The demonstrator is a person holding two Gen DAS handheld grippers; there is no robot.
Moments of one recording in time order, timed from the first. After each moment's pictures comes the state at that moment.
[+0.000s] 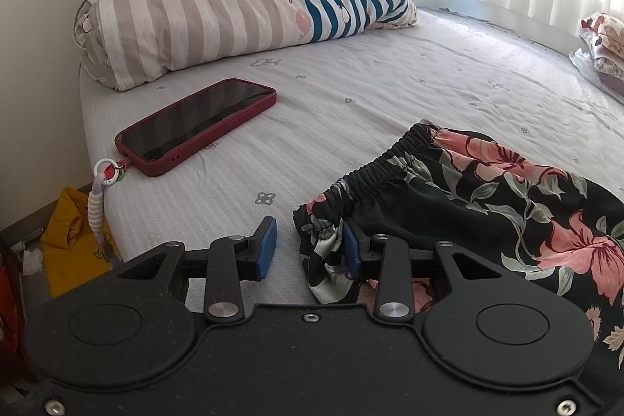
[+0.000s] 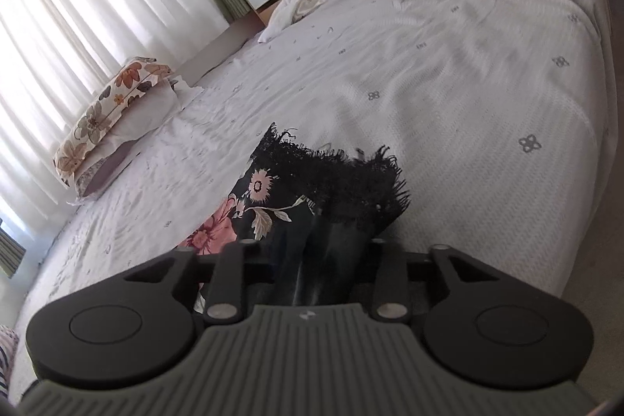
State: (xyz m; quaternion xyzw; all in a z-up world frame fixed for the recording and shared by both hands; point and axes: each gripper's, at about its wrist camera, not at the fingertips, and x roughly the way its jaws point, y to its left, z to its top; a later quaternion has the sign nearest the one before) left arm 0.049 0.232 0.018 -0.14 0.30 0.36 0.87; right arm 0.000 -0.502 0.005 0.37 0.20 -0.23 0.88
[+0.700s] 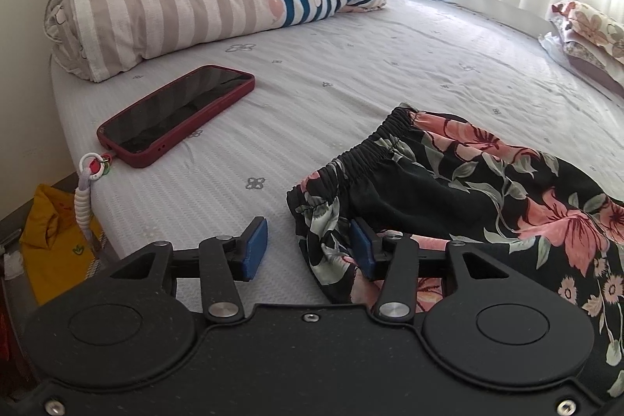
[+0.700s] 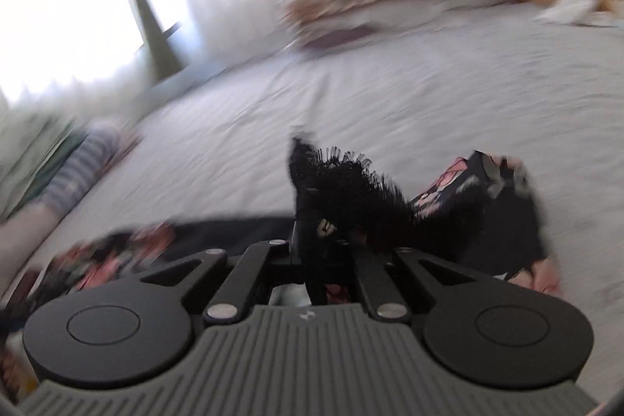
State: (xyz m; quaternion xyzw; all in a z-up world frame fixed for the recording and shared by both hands) left arm 0.032 0.240 0.020 -0.15 0.32 0.29 0.89; right arm 0.092 -0.205 0.088 0.14 0.29 0.11 0.94
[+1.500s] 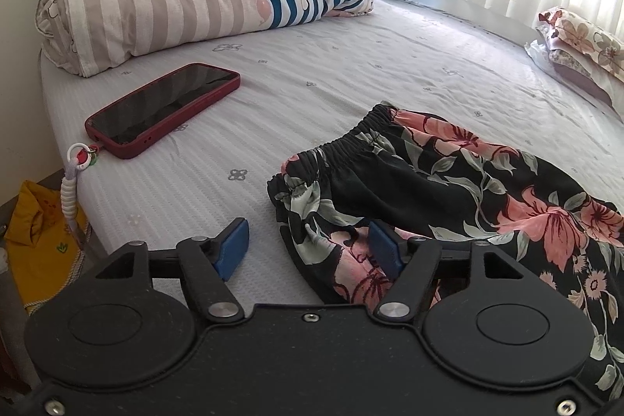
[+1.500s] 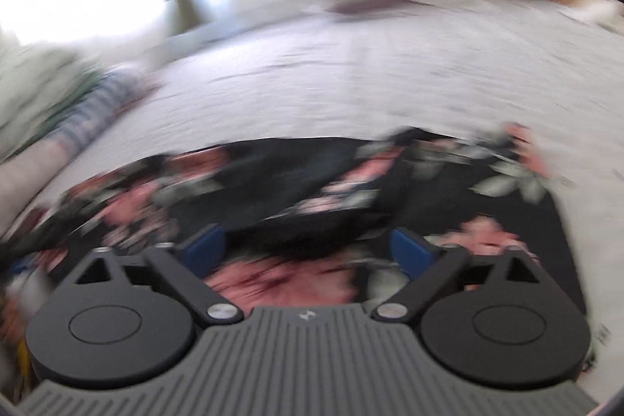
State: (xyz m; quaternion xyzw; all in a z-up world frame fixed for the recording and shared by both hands) left arm 0.026 0.232 0.017 -0.16 0.31 0.28 0.90; right arm 0.060 -0.151 0.071 0.13 0.32 0.07 0.94
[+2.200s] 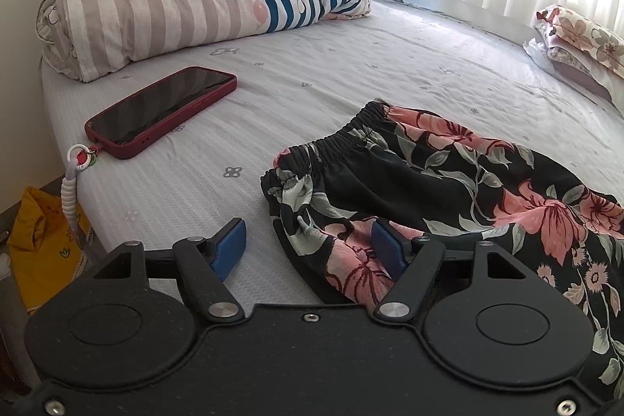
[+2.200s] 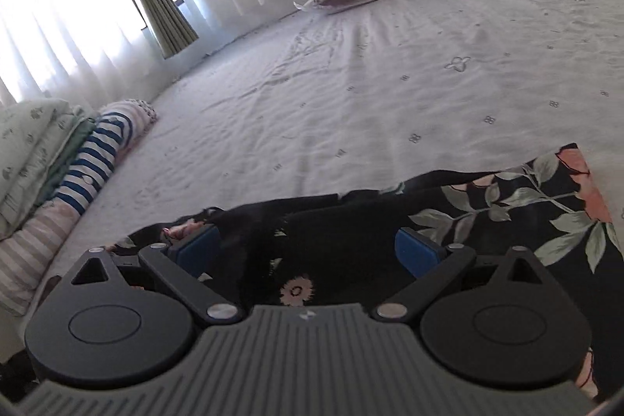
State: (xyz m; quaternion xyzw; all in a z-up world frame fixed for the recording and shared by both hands) left arm 0.024 0.224 0.017 -0.15 0.30 0.28 0.90; right arm 0.144 -0.164 0.077 0.19 0.34 0.10 0.92
